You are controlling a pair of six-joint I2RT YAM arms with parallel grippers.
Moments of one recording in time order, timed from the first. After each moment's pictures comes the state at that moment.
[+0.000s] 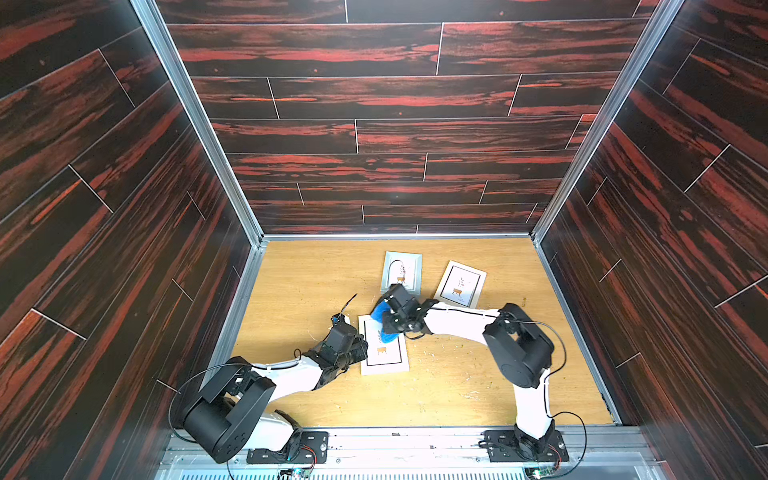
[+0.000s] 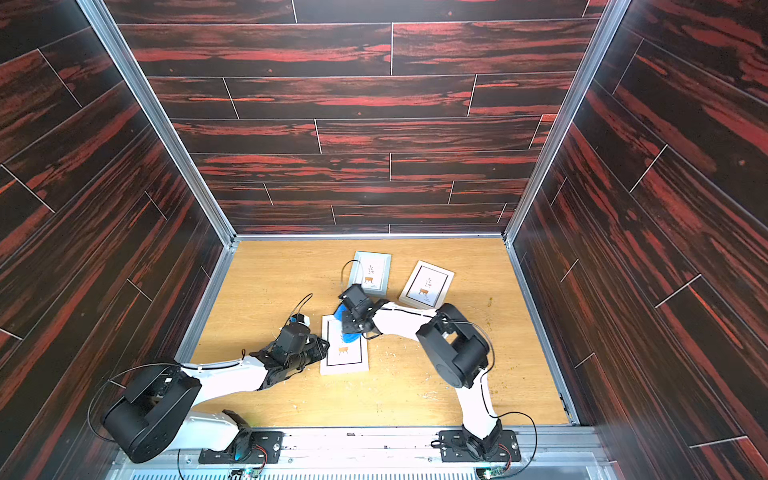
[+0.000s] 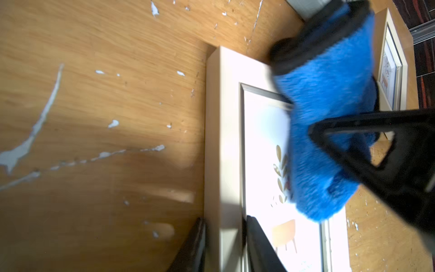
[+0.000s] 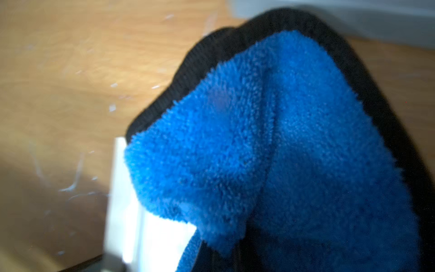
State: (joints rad) left arm -0.56 1.39 0.39 0.19 0.02 -0.84; right arm 0.83 1.99 1.28 -0.30 0.03 0.63
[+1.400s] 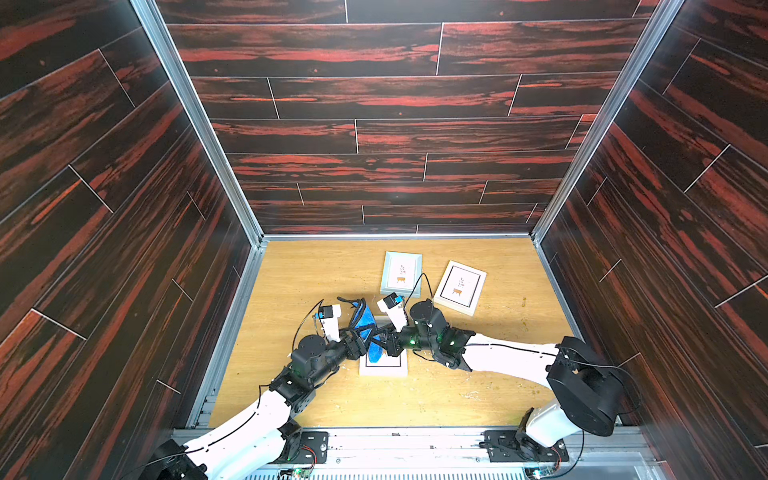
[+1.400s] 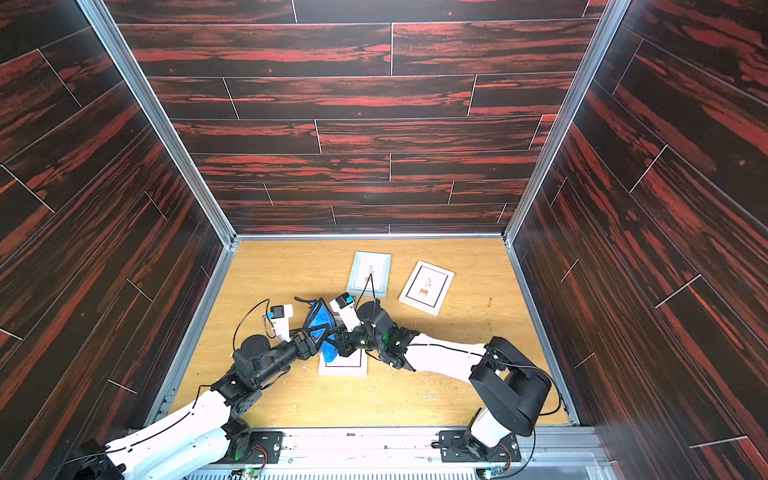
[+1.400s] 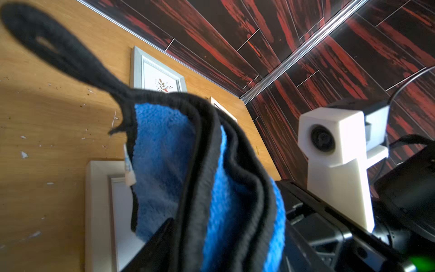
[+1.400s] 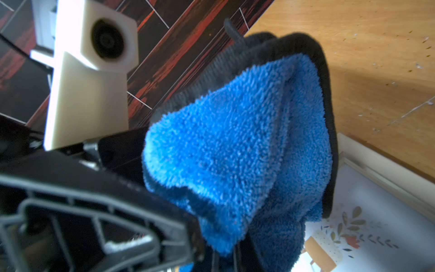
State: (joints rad) left arm -0.56 0.85 0.22 0.47 0.17 -0.79; right arm 0.96 1.58 0.84 0.32 -0.37 0.47
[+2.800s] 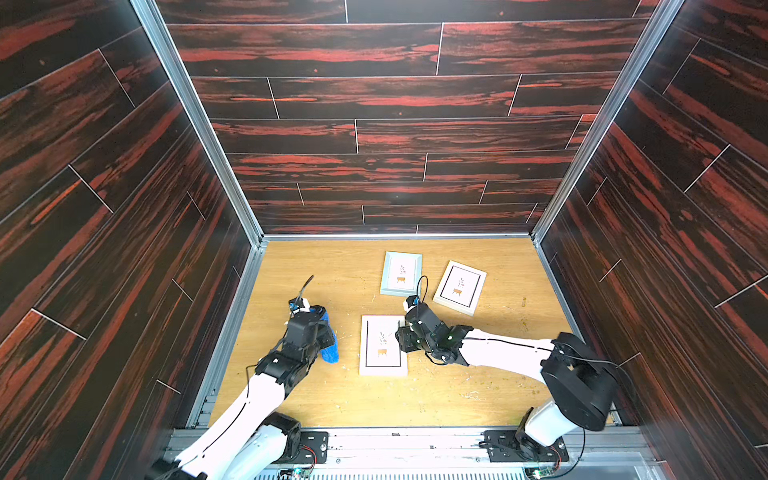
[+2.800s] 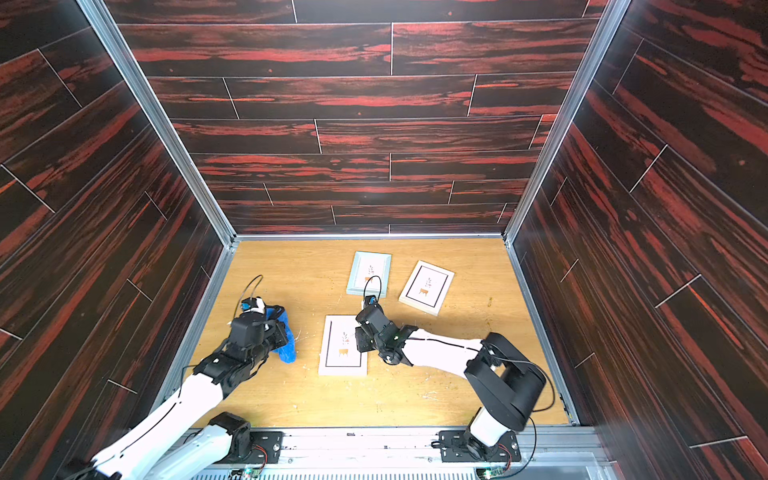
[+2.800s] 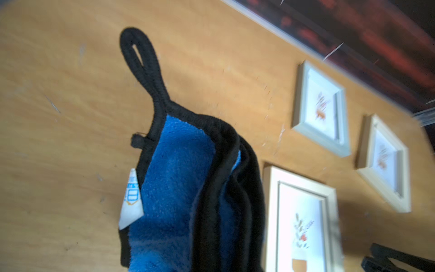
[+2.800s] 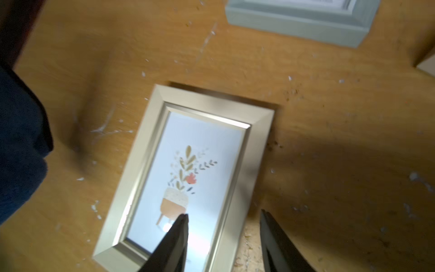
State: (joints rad) left arm -0.34 0.93 0.50 -0.27 -0.14 -0.63; right arm 0.93 1.64 0.89 -0.14 0.14 0.60
